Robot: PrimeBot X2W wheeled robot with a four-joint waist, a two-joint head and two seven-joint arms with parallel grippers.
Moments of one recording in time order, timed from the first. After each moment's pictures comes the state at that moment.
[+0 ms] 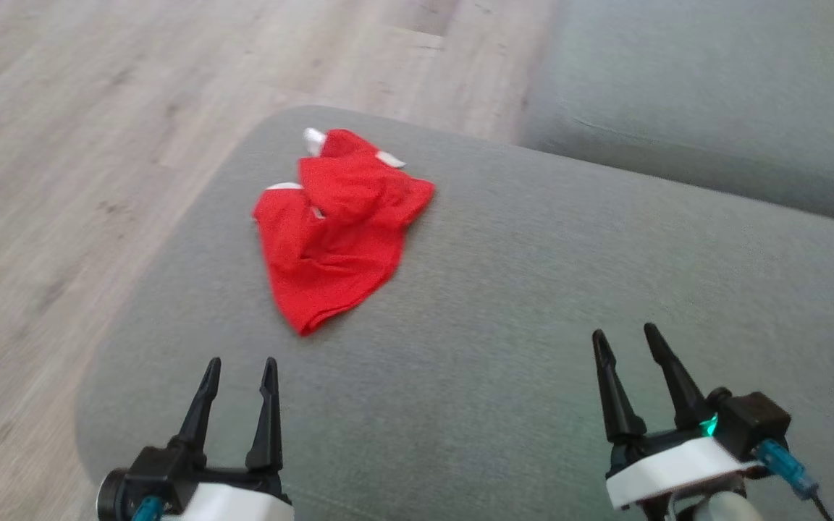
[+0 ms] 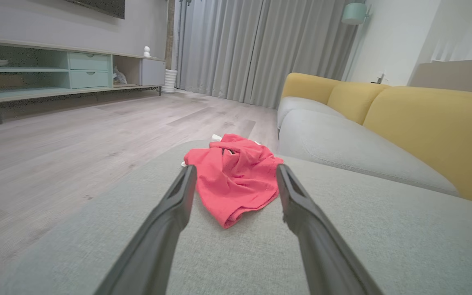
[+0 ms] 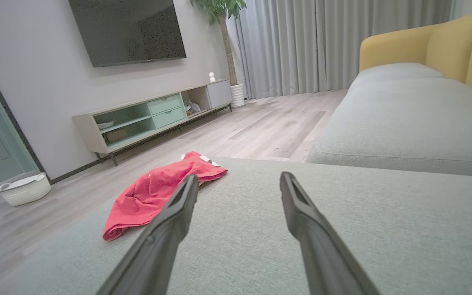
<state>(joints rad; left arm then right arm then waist) 0.03 0.05 -0.16 0.26 -0.21 -0.08 -0.26 0.03 -0.05 0.19 0.23 0.25 0.12 -0.25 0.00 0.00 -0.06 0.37</state>
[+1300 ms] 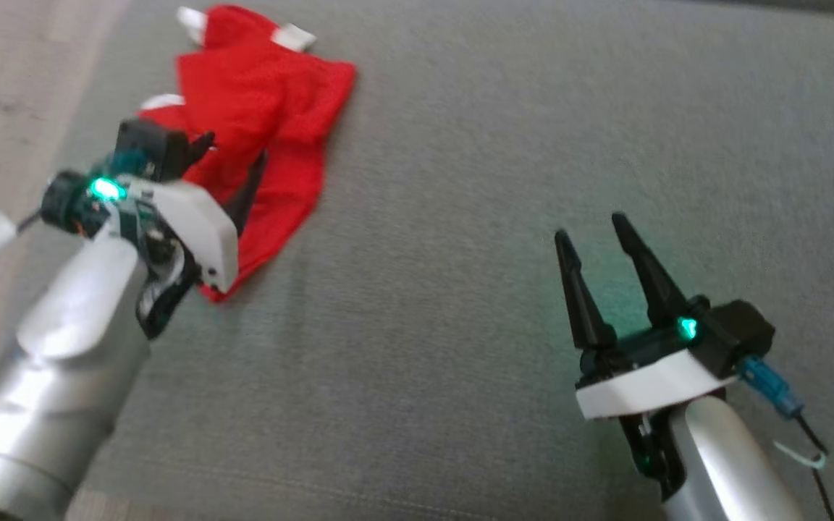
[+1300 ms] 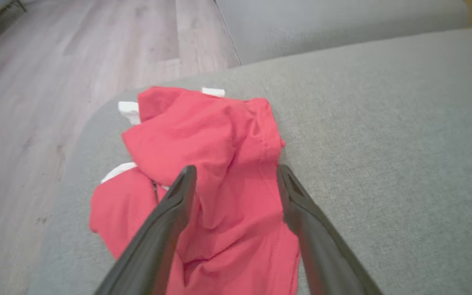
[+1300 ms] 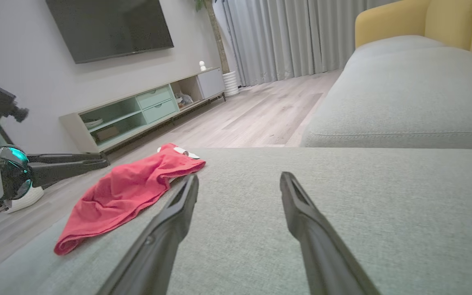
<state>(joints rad) -0.80 0.36 -0.68 0.68 -0.58 -0.13 0.17 -0.16 -0.05 0.27 0.17 0.19 0.12 -0.25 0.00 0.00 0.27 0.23</state>
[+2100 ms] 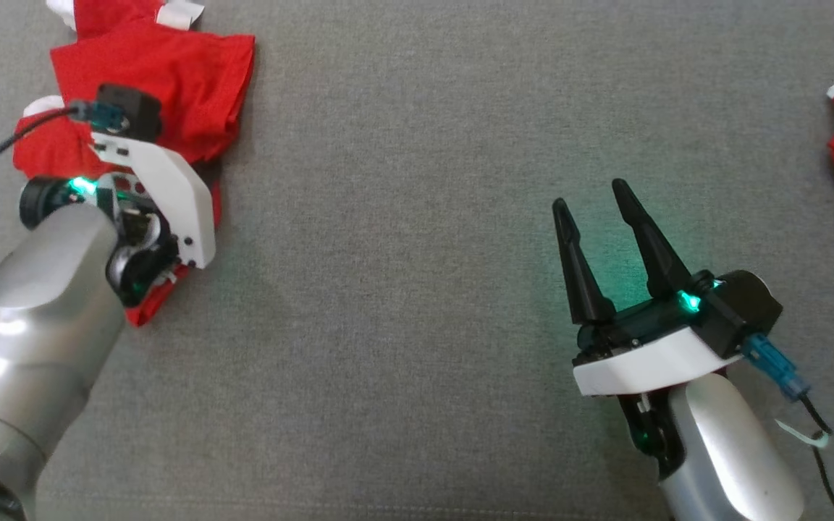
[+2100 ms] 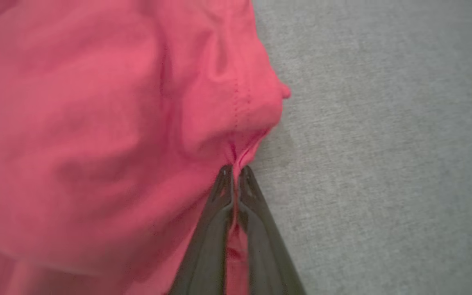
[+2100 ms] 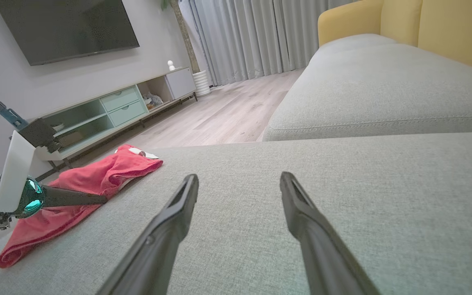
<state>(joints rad) -0.97 0.41 -0.94 0.82 -0.97 -0.13 0.39 -0.22 -0.05 0.28 0.14 0.19 0.12 -0.25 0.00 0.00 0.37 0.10</state>
